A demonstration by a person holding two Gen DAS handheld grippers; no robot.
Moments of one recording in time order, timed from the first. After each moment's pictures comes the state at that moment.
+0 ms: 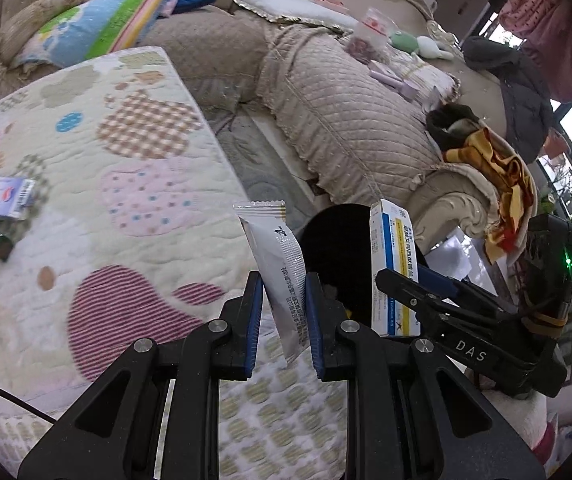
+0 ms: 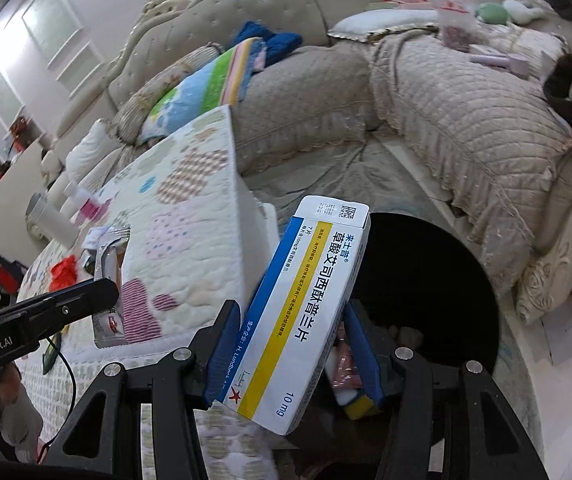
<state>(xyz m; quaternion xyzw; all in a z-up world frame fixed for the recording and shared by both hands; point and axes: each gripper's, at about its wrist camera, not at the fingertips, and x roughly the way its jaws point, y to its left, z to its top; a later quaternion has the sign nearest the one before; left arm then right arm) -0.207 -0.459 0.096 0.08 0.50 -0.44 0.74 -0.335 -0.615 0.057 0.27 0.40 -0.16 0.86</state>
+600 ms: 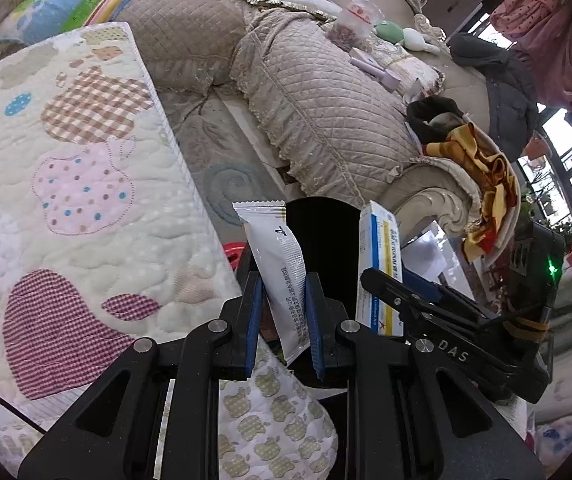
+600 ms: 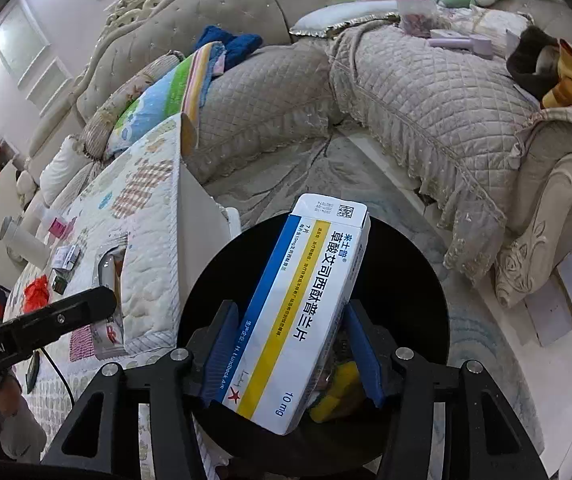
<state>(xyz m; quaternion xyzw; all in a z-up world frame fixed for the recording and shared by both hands) -0.207 -0.492 0.074 0.05 0.52 -0.47 0.71 -0.348 -0.647 0.040 0.29 0.41 -0.20 0.84</state>
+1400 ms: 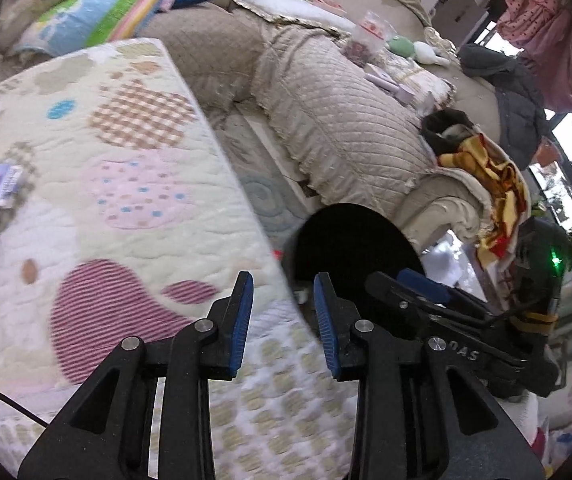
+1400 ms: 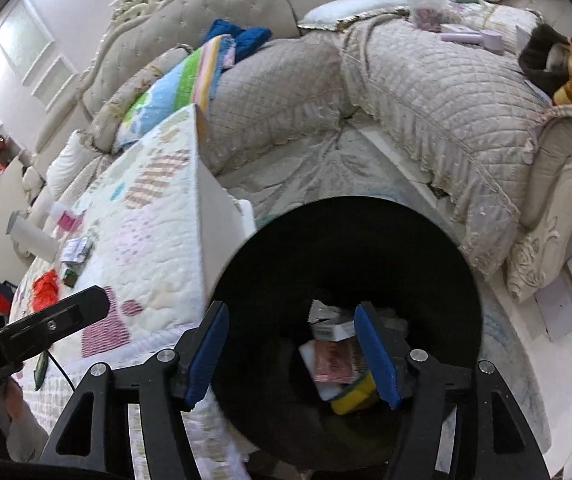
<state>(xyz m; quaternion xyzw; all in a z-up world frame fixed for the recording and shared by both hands) -0.200 -0.441 0.085 0.06 0.50 -0.45 0.74 -0.333 -0.619 0.045 0.28 0.41 -0.17 0.85</state>
